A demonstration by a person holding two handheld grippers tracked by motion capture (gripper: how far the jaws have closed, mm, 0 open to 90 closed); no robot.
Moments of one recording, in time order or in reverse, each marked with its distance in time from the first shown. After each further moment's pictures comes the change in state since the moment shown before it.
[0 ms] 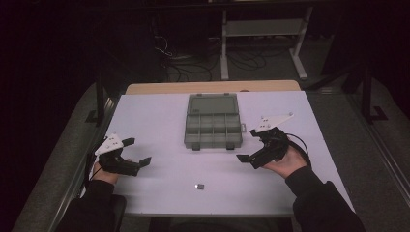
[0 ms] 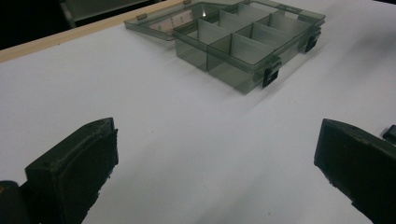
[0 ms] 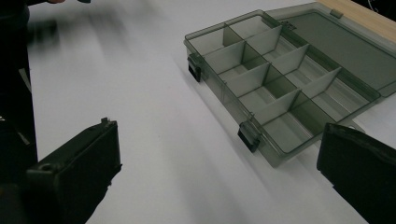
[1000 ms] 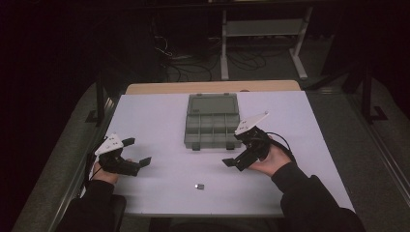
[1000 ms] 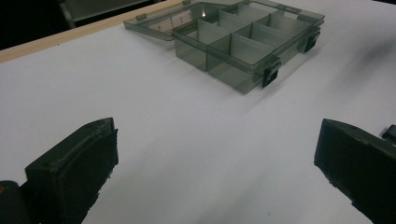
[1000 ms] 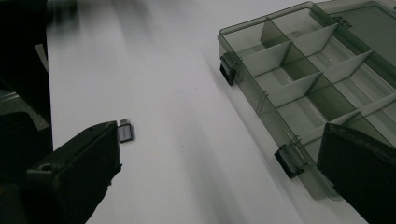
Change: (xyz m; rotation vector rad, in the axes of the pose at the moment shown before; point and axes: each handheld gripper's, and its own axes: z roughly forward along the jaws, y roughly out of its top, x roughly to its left) left arm 0.000 0.000 0.000 -0.001 -0.002 0.000; right arm 0.015 0.022 0.035 0.092 0.083 -0.058
